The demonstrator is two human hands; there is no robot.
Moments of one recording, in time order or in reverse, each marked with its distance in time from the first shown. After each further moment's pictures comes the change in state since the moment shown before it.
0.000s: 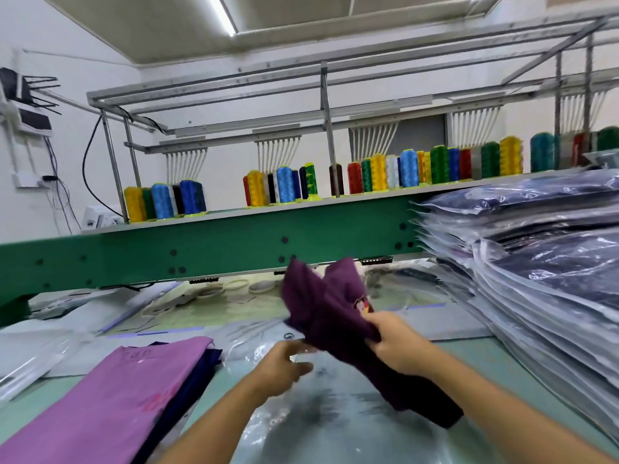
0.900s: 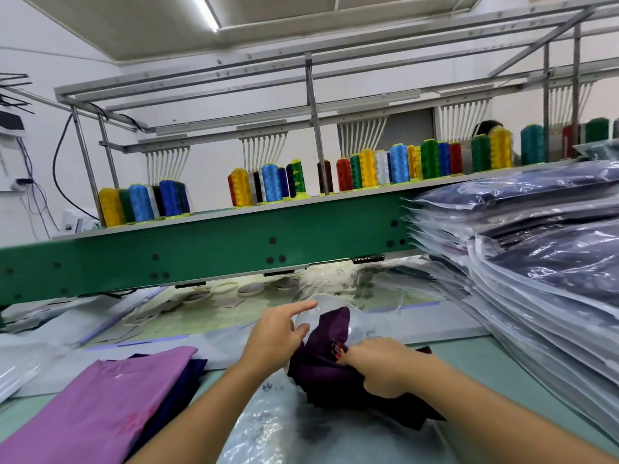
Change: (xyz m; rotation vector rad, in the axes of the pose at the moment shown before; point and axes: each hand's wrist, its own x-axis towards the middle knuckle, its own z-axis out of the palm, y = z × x) left_hand 0.028 0.054 -0.009 0.368 0.372 0.338; right_hand 0.007 -0.001 0.009 -0.552 -0.452 -0.096
